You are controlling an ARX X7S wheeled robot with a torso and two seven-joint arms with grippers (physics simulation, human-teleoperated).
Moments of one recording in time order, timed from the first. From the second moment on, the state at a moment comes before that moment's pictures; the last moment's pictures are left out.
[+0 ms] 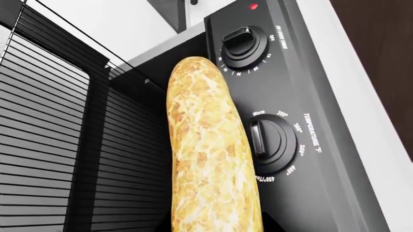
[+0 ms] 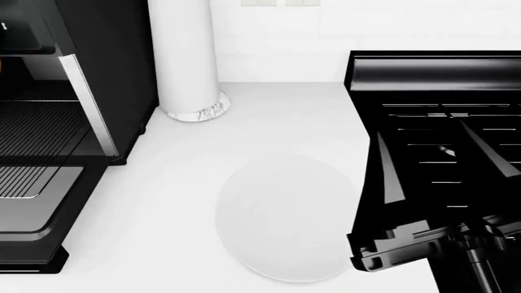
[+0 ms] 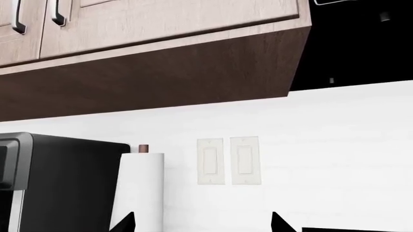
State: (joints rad) left arm -1.86 -0.95 1.70 0.08 -2.03 1.04 -1.57; right arm 0.75 1.22 -1.20 -0.92 0.63 -0.36 1.06
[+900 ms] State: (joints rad) left arm -1.83 -0.98 1.68 0.05 -2.03 1.04 -1.57; right arm 0.75 1.22 -1.19 -0.92 0.63 -0.35 1.06
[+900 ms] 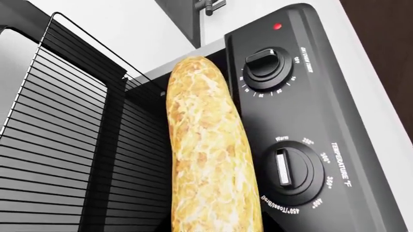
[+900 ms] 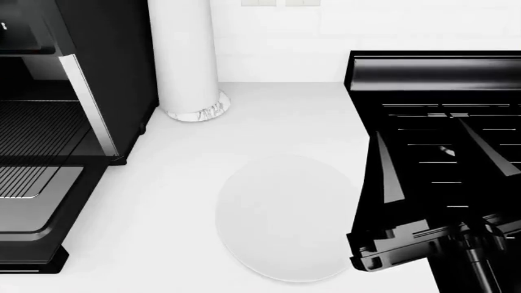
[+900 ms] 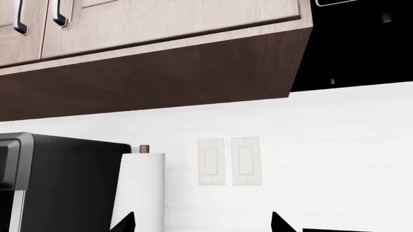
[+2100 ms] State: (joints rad) left arm -1.73 -1.06 1.61 0.04 -2.02 1.04 -1.57; right arm 0.73 1.21 -1.18 -0.91 0.63 -0.35 1.05
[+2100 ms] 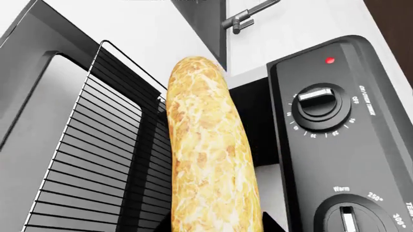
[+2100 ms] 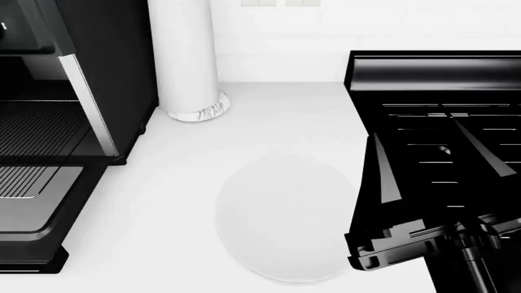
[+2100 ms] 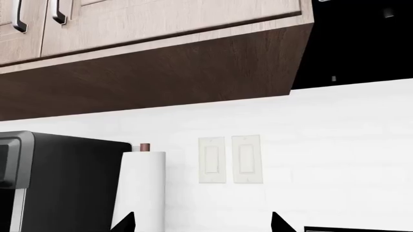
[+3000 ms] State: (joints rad) left arm -1.66 -1.08 1.54 0.09 -1.93 1.05 -1.57; right arm 0.72 1.22 -1.17 -0.91 0.62 -0.35 1.06
